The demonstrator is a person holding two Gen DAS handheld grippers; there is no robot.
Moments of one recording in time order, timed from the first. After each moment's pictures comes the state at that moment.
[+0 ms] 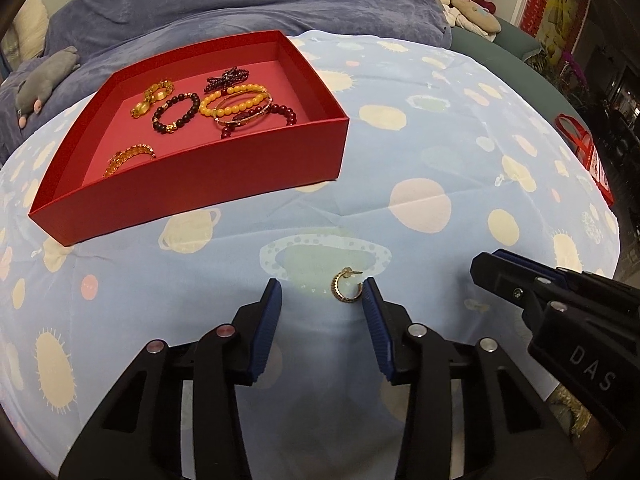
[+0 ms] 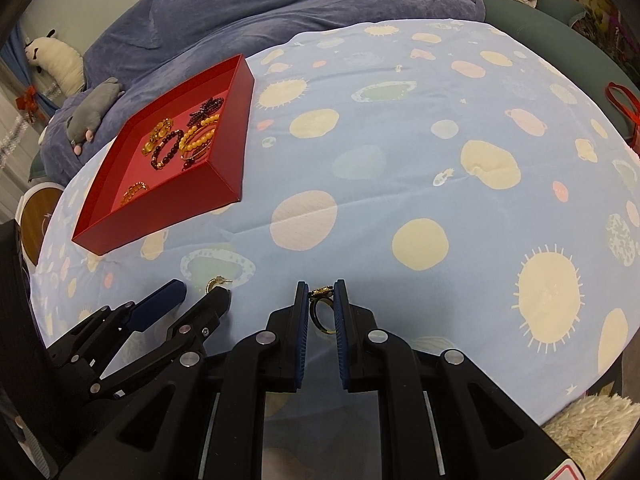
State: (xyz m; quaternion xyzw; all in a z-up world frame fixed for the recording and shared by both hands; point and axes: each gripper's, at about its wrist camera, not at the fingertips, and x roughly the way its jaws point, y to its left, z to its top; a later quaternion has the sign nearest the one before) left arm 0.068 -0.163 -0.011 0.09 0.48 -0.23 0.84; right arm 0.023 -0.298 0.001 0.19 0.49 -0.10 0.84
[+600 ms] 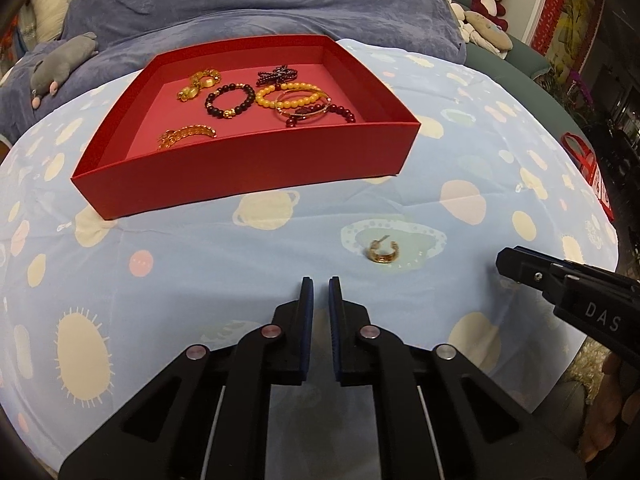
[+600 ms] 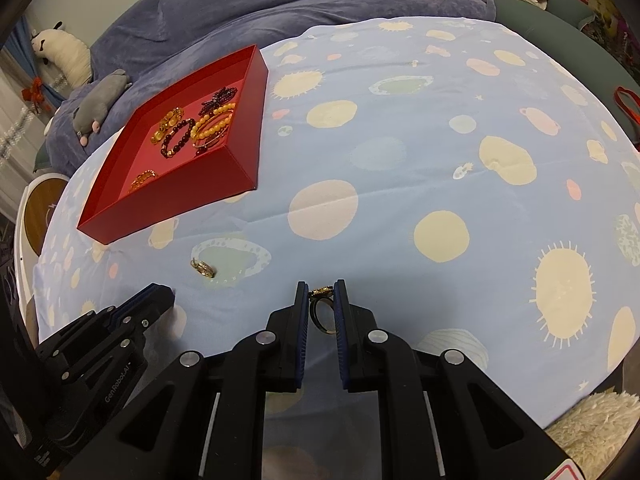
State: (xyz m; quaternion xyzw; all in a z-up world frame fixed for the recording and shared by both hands) left arm 0.072 -0.107 -0.008 0.06 0.48 -0.22 0.85; right arm 0.025 -0.288 -0.002 0.19 0.50 -0.08 0.84
